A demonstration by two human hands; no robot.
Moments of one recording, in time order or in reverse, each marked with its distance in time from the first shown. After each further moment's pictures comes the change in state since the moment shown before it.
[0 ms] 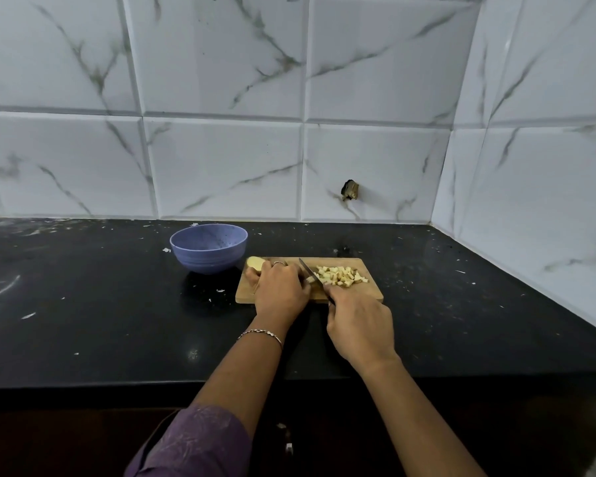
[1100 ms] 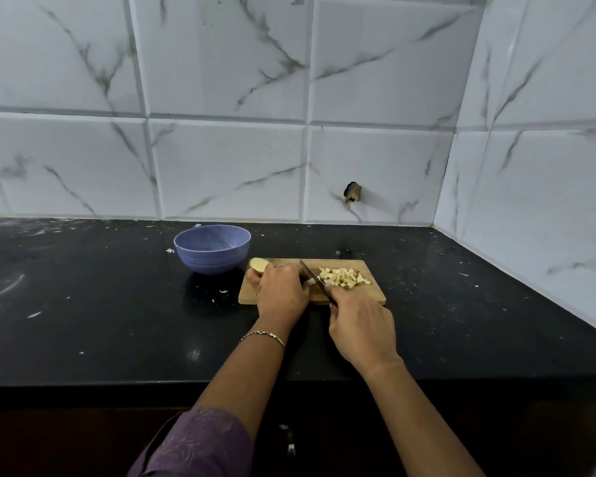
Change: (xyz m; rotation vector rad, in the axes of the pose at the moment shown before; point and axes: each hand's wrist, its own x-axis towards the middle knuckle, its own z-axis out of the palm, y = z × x) left_hand 0.002 -0.003 0.005 -0.011 0.037 -0.029; right_hand 0.000 0.001 0.002 0.051 0.020 -0.023
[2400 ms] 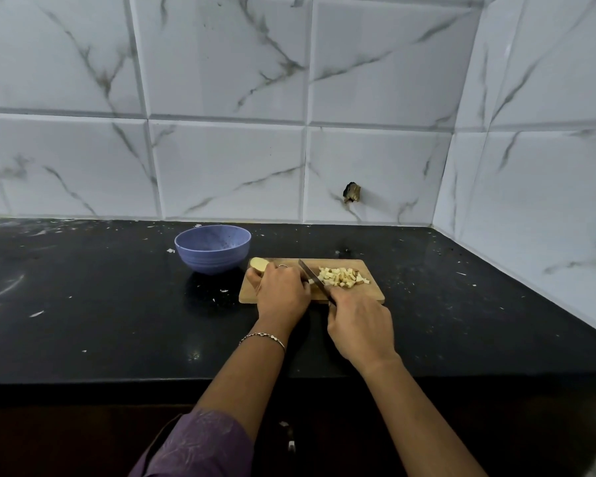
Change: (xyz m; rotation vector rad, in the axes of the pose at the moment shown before) left_hand -0.008 0.003 -0.008 0.044 0.006 0.021; right_hand 0.000 -0.004 -0.002 -0.025 -0.015 -0.002
